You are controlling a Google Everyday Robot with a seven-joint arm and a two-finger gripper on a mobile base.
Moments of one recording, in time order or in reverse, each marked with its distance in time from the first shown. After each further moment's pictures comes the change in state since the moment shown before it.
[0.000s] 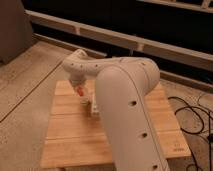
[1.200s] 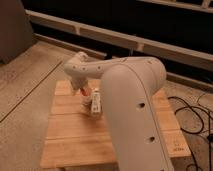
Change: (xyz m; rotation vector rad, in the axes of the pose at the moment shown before) arm 0.013 -0.002 -0.009 0.001 -0.021 0.031
